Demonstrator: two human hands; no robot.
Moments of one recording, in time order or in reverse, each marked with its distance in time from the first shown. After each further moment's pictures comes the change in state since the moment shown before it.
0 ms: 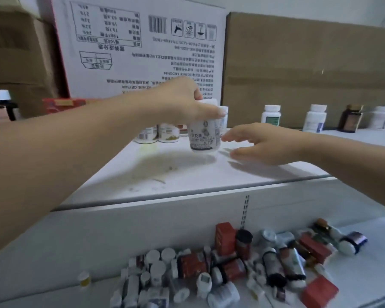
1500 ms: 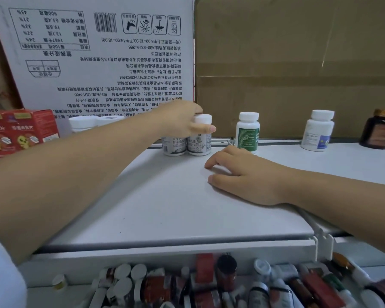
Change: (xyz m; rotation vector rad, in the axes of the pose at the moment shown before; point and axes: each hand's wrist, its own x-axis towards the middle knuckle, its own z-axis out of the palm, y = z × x) left_hand 0.158 0.040 0.105 0.453 -0.063 -0.013; right_hand 0.027 0.138 0.001 0.033 -0.062 -0.257
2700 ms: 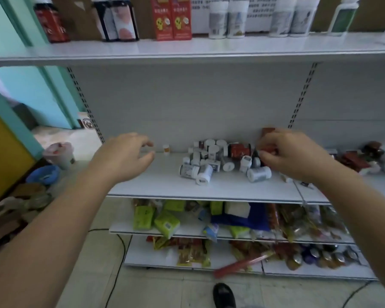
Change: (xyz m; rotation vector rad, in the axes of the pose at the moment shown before) left_hand -0.540 -0.162 0.051 0.019 -0.135 -0.341; right_hand -0.160 -0.252 0.183 -0.103 0.096 0.140
